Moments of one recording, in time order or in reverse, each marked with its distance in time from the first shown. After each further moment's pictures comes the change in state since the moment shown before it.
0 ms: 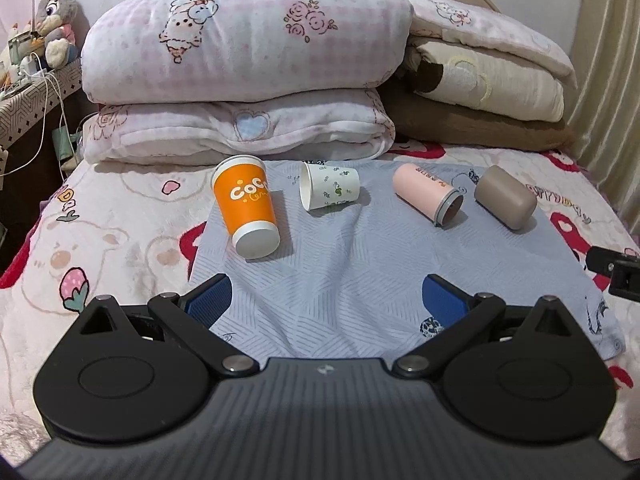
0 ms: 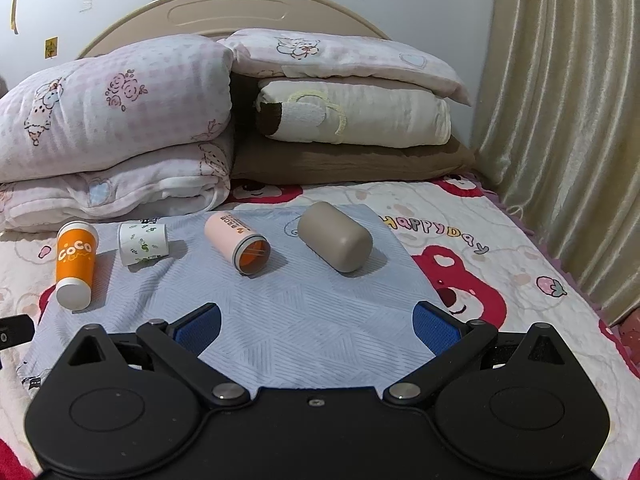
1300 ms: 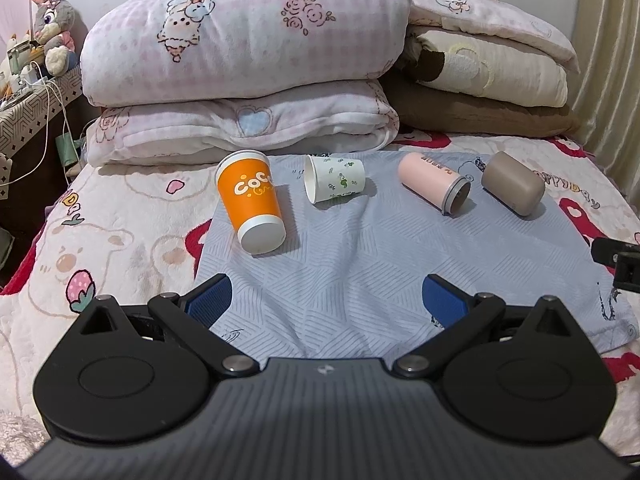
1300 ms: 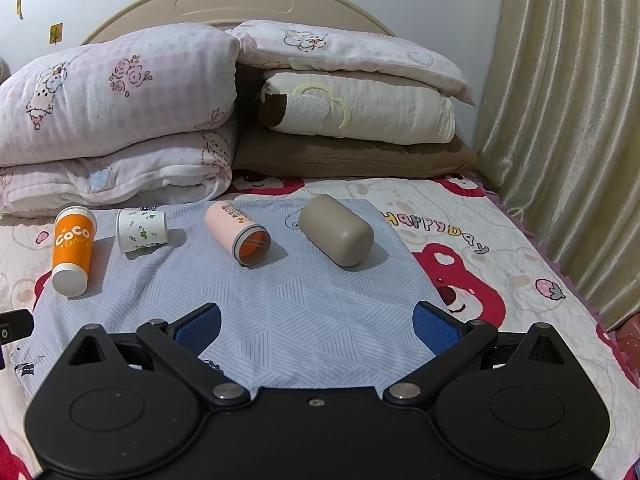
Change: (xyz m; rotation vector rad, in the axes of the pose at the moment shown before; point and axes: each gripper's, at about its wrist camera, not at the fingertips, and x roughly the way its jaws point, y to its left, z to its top) left arm 0.007 0.000 -0.010 0.034 0.013 0.024; right arm 0.004 0.007 -0.002 -0.033 0.020 -0.010
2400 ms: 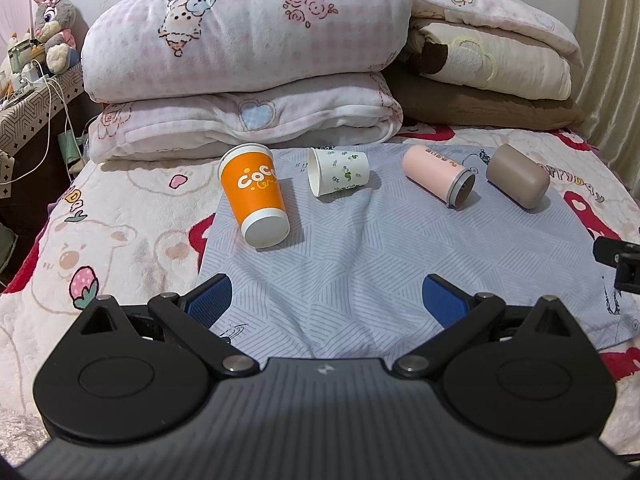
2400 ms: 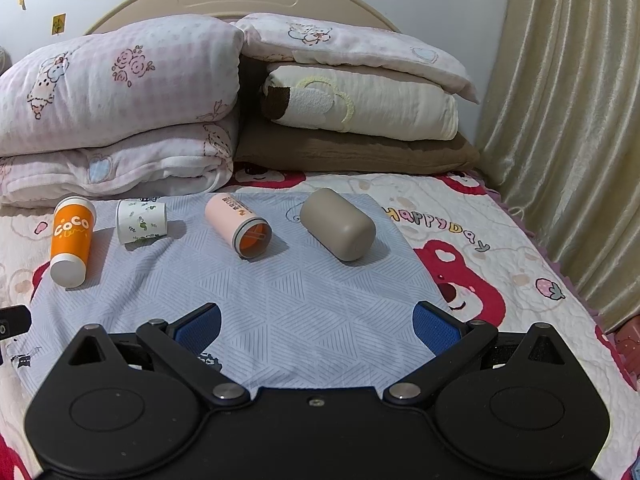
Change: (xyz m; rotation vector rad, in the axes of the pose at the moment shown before) left arm 0.000 0.003 0.001 0.008 0.018 0.006; right arm 0.003 0.004 -0.001 -0.017 0.014 -0.003
